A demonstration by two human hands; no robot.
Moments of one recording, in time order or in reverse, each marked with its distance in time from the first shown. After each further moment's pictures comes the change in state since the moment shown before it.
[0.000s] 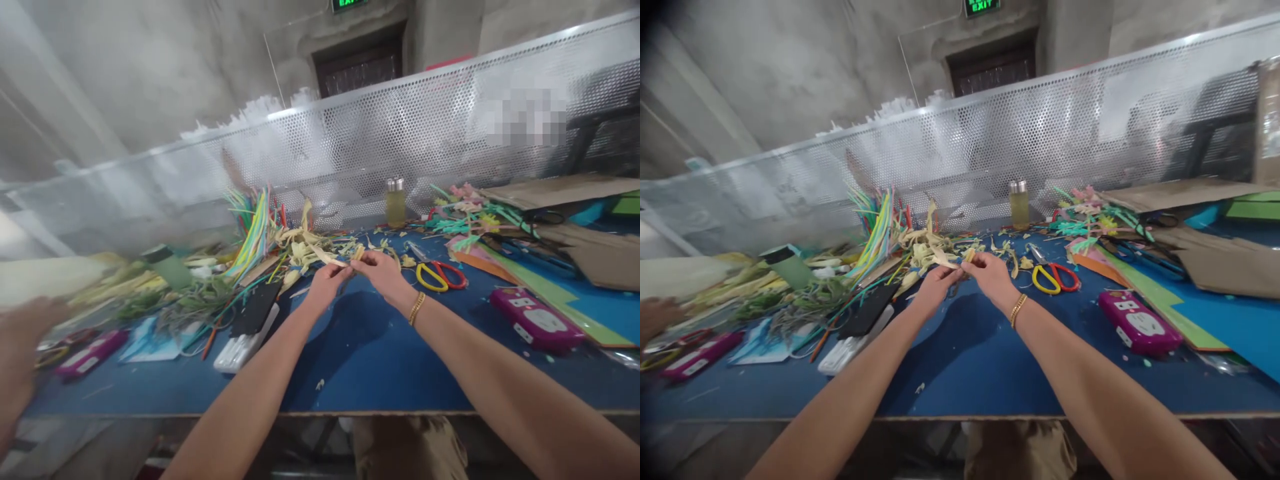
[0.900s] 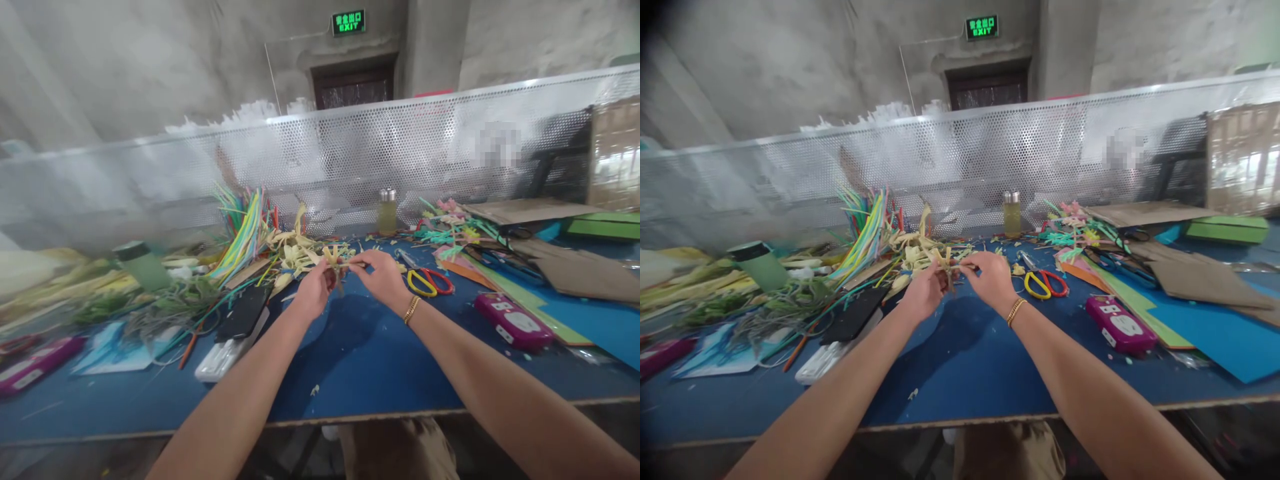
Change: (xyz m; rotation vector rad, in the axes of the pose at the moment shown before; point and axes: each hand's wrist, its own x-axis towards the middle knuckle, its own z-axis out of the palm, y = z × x) left_hand 0.001 0.008 0.003 -0.550 0.100 -0.272; right_hand -0.009 -0.024 -0.015 -0.593 0.006 -0.512
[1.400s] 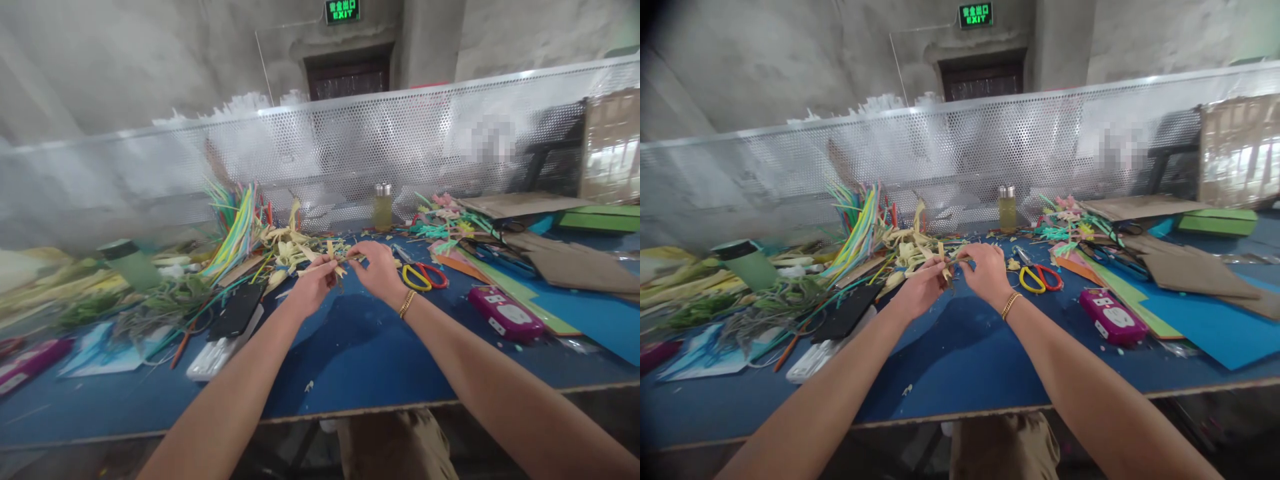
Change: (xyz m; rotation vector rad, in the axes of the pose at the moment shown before) left_hand -0.007 0.005 0.001 -0.072 -0.154 0.035; right_hand 0.001 -0.003 -0.002 -0.025 0.061 0.061
